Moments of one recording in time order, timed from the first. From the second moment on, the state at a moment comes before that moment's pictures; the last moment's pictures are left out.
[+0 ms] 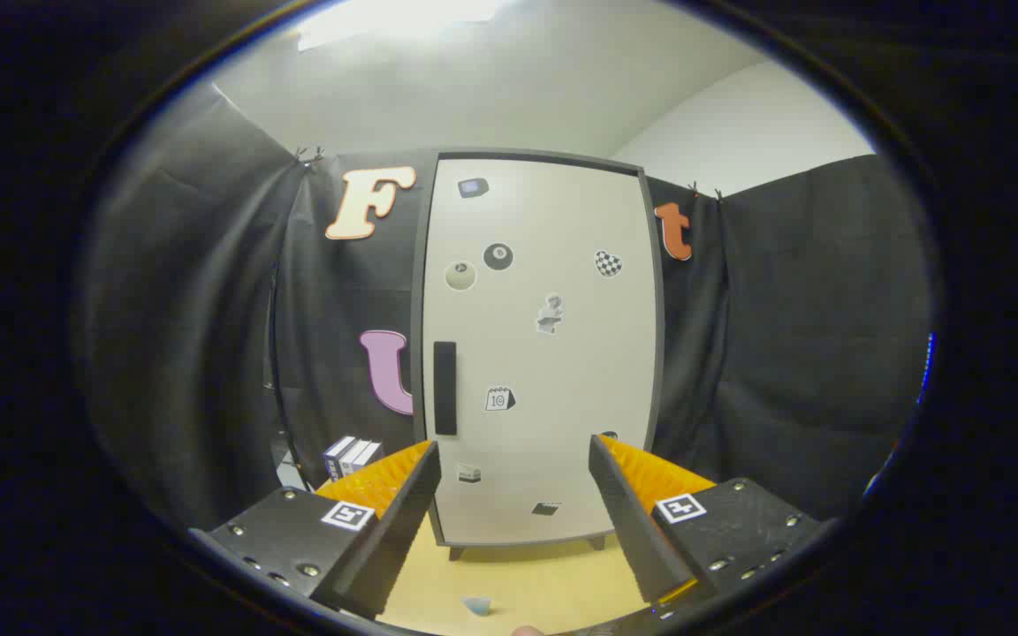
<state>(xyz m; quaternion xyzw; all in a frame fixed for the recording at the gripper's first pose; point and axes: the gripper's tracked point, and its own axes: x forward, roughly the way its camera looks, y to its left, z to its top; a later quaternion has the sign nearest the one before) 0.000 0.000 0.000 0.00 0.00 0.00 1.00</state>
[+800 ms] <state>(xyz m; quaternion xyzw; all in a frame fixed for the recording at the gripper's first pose) 0.010 -0.001 -0.008 -0.01 0.01 0.00 1.00</state>
